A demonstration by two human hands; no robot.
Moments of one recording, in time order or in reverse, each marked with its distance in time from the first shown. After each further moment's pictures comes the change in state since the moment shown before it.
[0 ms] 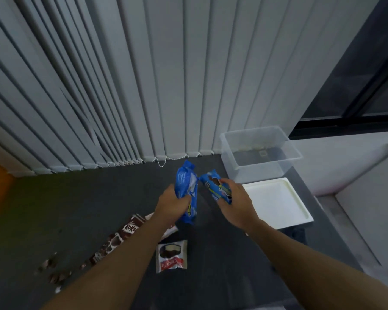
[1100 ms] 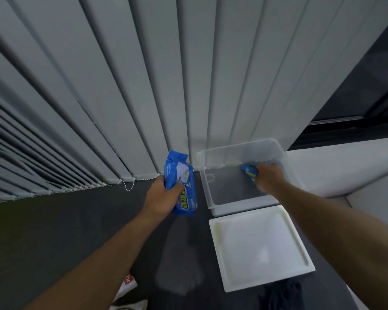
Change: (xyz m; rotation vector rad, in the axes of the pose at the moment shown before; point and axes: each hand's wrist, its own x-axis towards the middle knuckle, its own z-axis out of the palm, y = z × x) left_hand 0.138 0.106 0.072 -0.219 0.051 -0.040; right_hand 0.259 0.186 -0.104 -0.731 -0.260 0.291
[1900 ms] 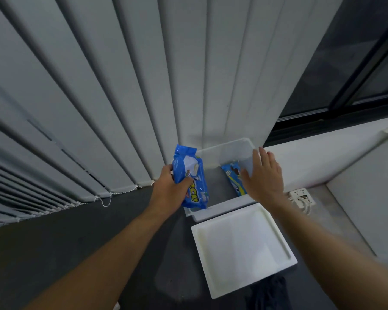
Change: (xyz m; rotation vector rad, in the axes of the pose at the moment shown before) left_hand 0.005 0.050 0.068 0.013 -0.103 0.164; right_hand -0.061 0.028 -0.019 0.180 0.512 0.021
